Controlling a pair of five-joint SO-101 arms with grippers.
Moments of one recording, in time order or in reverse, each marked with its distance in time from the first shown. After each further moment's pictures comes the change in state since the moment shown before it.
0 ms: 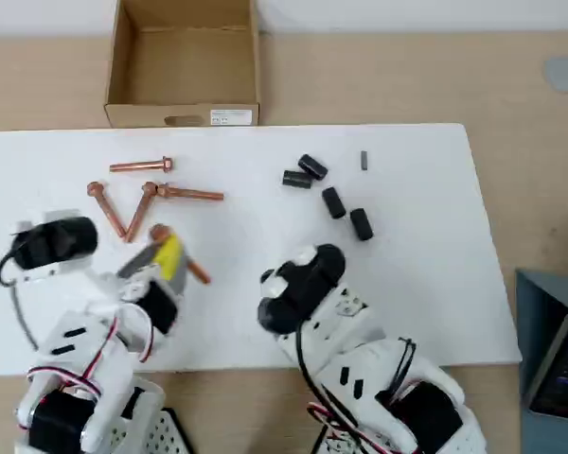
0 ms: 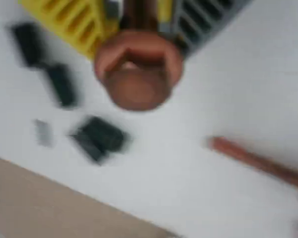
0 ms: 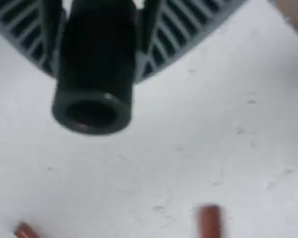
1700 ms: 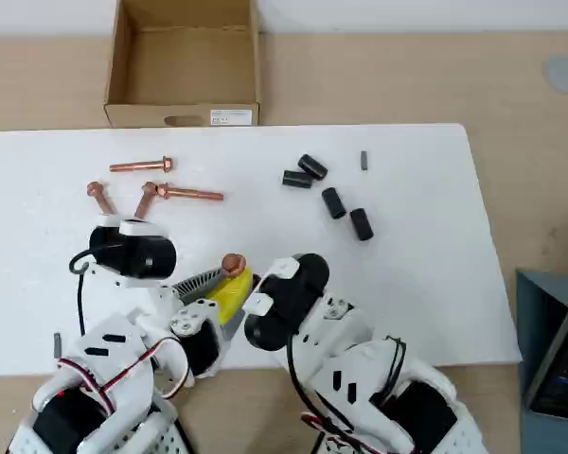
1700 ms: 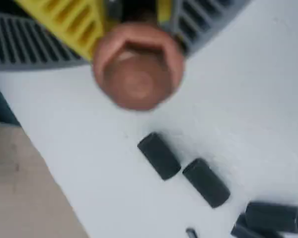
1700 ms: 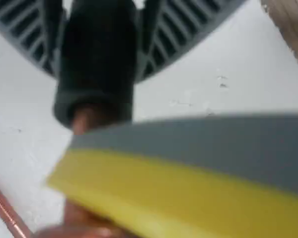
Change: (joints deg) left arm 22.4 -0.2 1.4 0.3 -6.1; right arm -3.7 0.0 1.4 -4.5 2.1
